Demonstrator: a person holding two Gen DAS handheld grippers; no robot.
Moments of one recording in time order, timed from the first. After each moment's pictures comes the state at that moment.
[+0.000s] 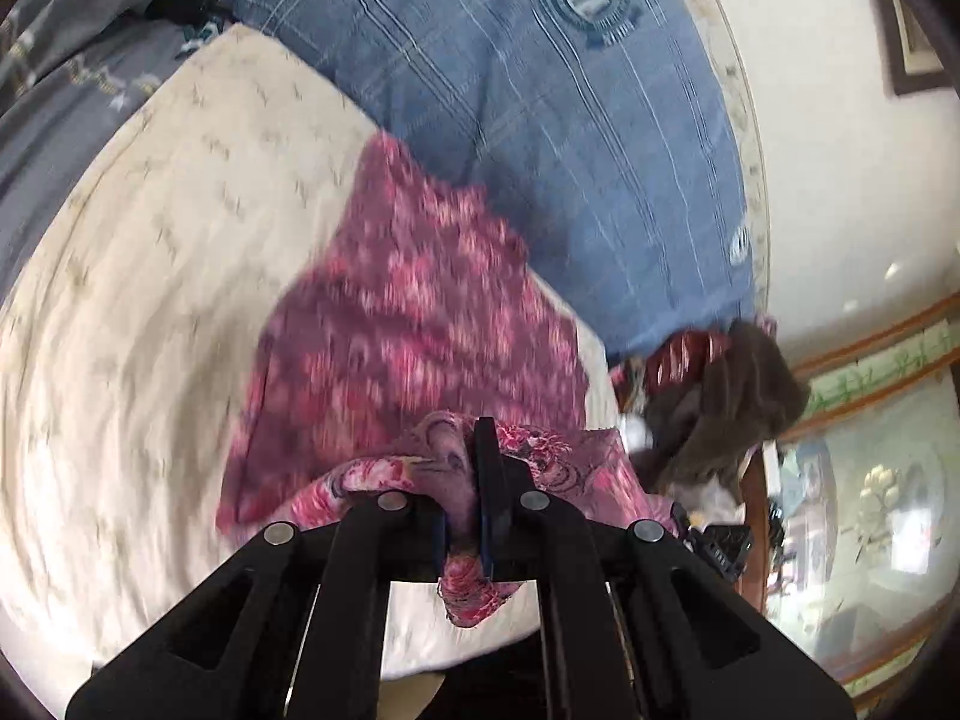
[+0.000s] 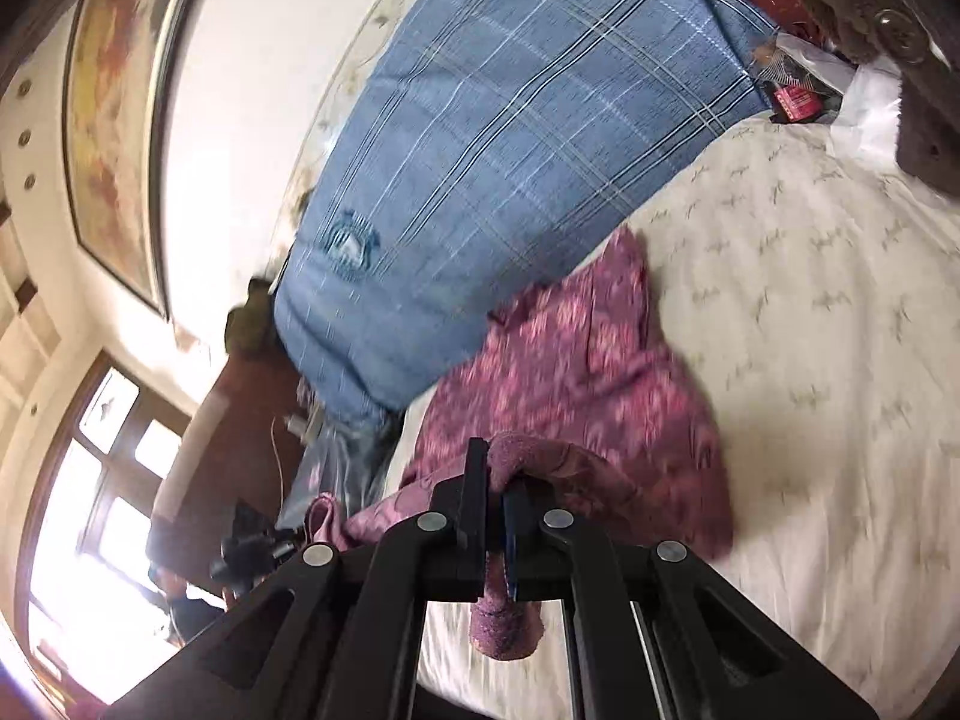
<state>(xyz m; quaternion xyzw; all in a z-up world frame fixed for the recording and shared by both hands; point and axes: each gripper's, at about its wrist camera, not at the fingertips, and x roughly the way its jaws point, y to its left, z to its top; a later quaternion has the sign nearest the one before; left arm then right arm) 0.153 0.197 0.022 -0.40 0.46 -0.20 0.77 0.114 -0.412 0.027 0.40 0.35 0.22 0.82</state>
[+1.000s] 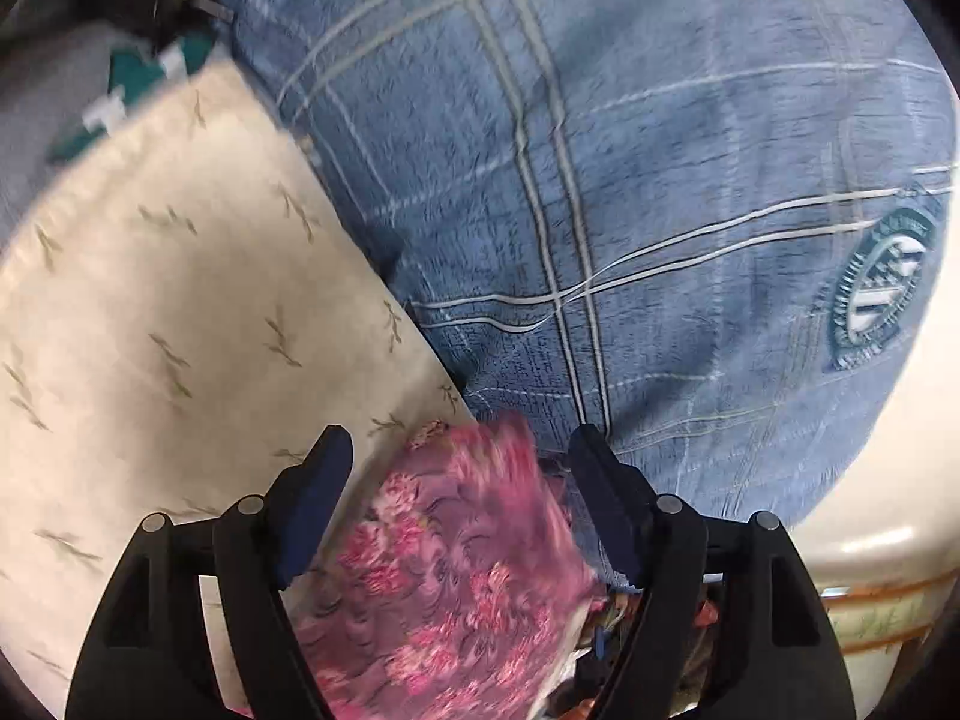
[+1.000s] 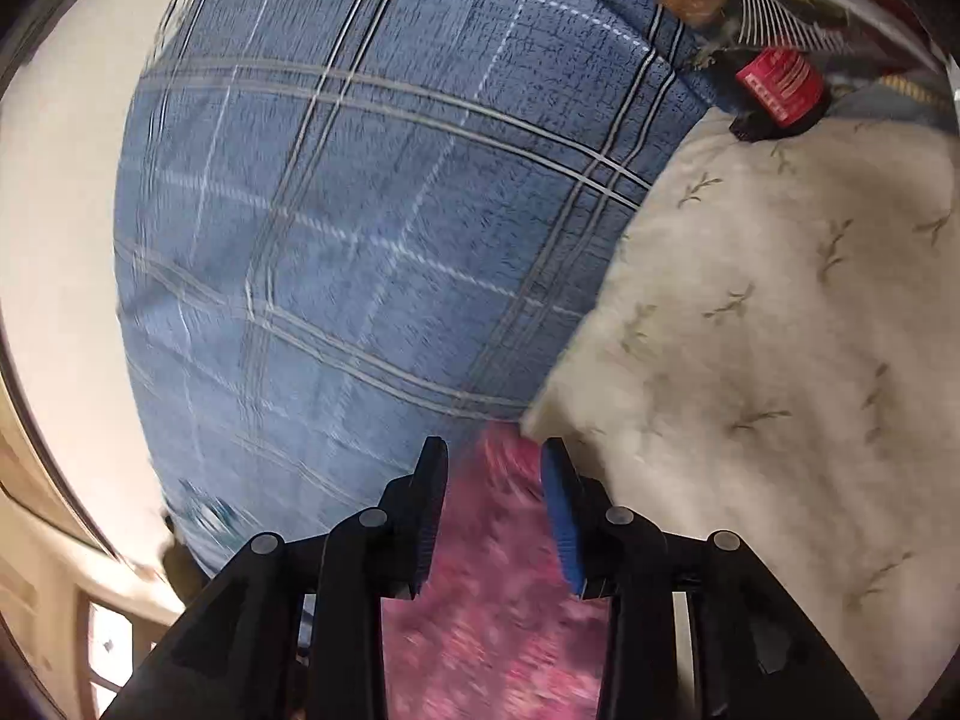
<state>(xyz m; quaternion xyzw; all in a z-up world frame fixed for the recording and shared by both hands) 0.394 0.241 -0.049 -0.52 0.48 -0.05 0.70 0.331 -0.459 -0.050 0.52 0.37 0.04 0.77</state>
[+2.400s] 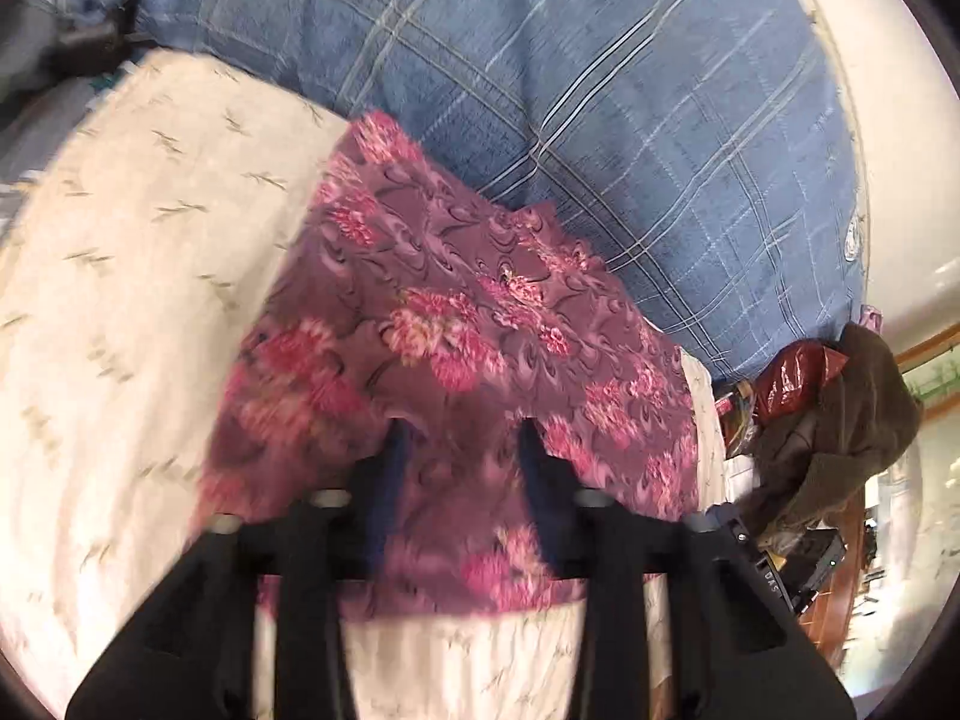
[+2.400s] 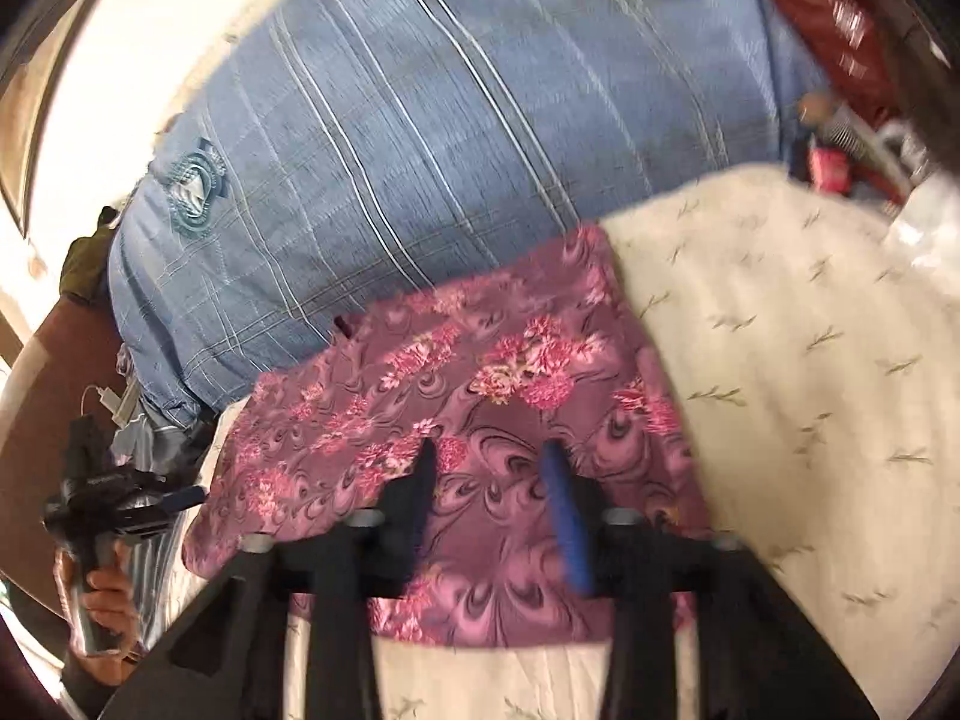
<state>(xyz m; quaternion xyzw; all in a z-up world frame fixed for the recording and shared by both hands) 0.254 0.124 -0.019 -0.29 0.51 -0.12 0.80 0.190 -0.322 -0.022 0.22 0.40 0.07 0.89</state>
